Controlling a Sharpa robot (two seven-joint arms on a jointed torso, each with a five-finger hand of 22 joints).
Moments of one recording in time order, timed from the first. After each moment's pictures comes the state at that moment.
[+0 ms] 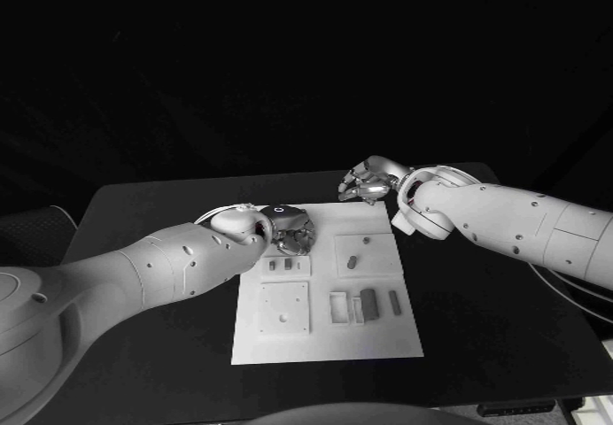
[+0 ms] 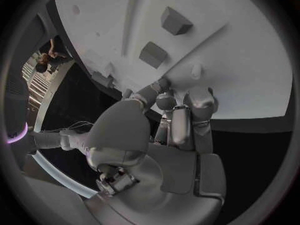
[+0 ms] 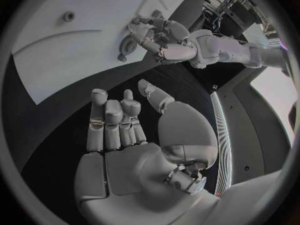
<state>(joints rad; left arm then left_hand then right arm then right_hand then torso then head) 1.21 -0.30 -0.23 0.89 -1.52 -0.17 0.16 1.13 -0.03 0.45 -0.28 0.10 0.90 0.05 0.31 0.43 1.17 -0.03 1.09 0.87 1.35 -0.13 1.47 1.15 0.03 1.40 -0.24 0.90 1.31 1.25 -0.66 -0.09 1.18 -0.99 -0.25 0.00 1.00 -0.07 0.56 -0.28 0.19 0.90 0.13 0.30 0.52 1.14 0.02 1.26 0.84 1.13 -0.08 1.37 0.97 0.25 1.04 0.02 0.92 1.31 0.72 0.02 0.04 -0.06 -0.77</state>
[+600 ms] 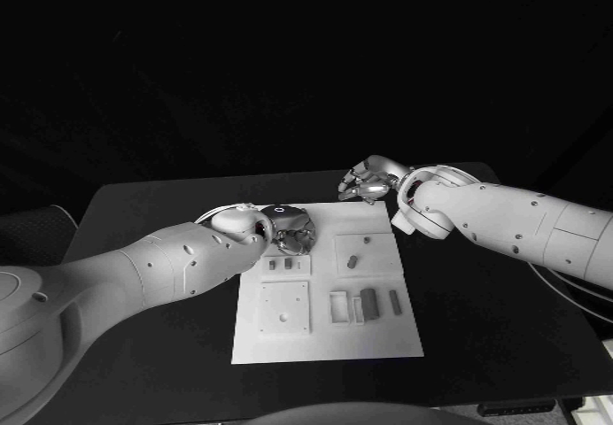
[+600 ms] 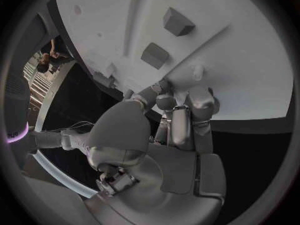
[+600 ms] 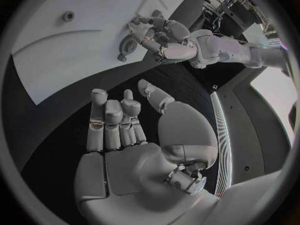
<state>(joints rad) 1.21 -0.30 -0.24 0.89 -1.52 -0.16 0.17 1.13 -0.01 0.46 -0.28 0.10 0.90 0.05 0.32 0.44 1.17 -0.03 1.09 0.87 1.36 -0.13 1.47 1.17 0.03 1.40 -0.24 0.90 1.31 1.25 -0.66 -0.09 1.17 -0.99 -0.25 0.00 1.00 -0.07 0.56 -0.28 0.19 0.90 0.13 0.30 0.52 1.14 0.02 1.26 0.84 1.13 -0.08 1.37 0.97 0.25 1.04 0.02 0.92 1.31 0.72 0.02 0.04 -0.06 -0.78</state>
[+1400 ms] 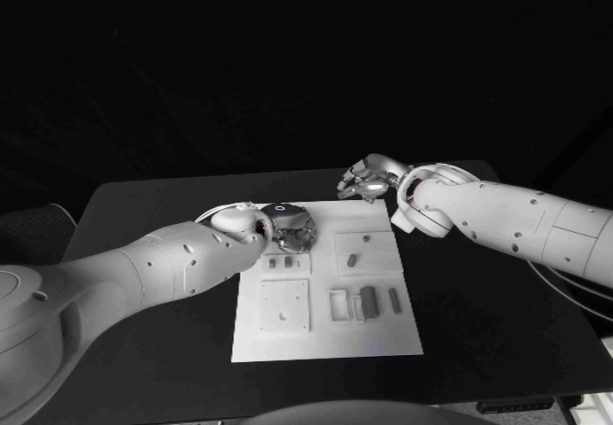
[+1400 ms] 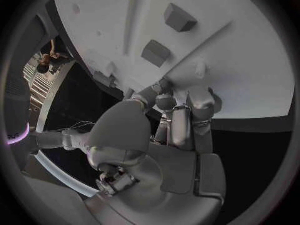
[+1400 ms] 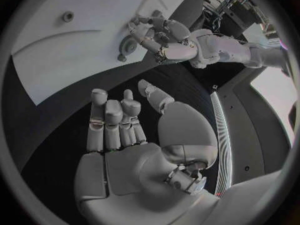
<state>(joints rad) 1.20 -0.30 -0.24 0.89 -1.52 -0.18 0.18 1.14 0.01 0.47 -0.29 0.10 0.90 0.05 0.35 0.46 1.18 -0.04 1.09 0.87 1.36 -0.14 1.47 1.18 0.03 1.40 -0.23 0.91 1.31 1.25 -0.66 -0.09 1.17 -0.99 -0.25 0.00 1.00 -0.07 0.56 -0.28 0.19 0.89 0.13 0.30 0.52 1.14 0.02 1.26 0.84 1.13 -0.08 1.37 0.97 0.25 1.04 0.02 0.92 1.31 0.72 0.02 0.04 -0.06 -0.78</state>
